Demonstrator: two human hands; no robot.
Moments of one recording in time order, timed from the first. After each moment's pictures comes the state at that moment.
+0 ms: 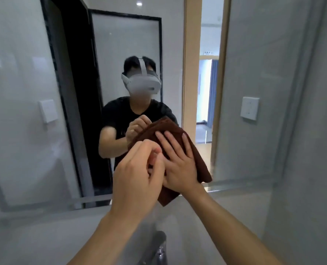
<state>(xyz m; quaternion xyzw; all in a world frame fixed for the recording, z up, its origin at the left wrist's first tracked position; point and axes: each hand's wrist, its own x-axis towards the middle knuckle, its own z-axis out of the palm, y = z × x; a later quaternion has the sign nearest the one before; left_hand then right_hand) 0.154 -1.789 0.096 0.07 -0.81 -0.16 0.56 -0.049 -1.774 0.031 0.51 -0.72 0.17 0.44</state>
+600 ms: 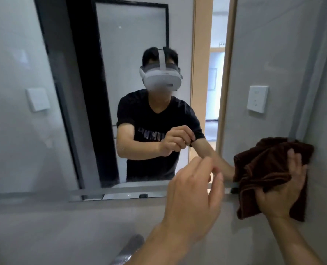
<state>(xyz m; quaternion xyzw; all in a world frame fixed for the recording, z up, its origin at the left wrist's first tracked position) 0.016 -1.694 0.038 0.03 -0.86 -0.19 0.47 -0.236 -1.587 -0.058 0.29 -0.69 0.41 0.52</state>
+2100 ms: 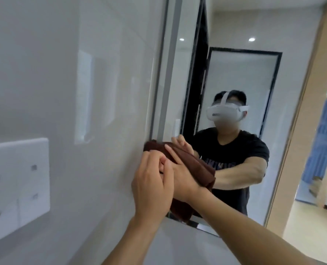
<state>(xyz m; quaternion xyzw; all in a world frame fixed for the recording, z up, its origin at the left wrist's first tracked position) 0.338 -1.974 0.085 0.33 -0.66 -0.06 0.67 0.205 -2.017 0.092 0.78 -0.34 0.20 0.48</state>
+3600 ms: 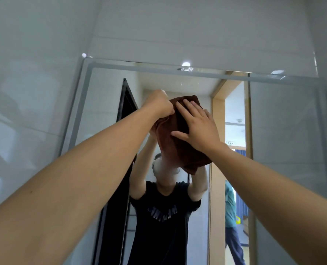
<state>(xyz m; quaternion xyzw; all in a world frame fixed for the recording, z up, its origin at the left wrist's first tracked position) 0.176 -1.874 0.485 0.23 -0.82 -0.09 0.52 0.022 -1.808 0.427 0.51 -0.61 0.24 0.56</state>
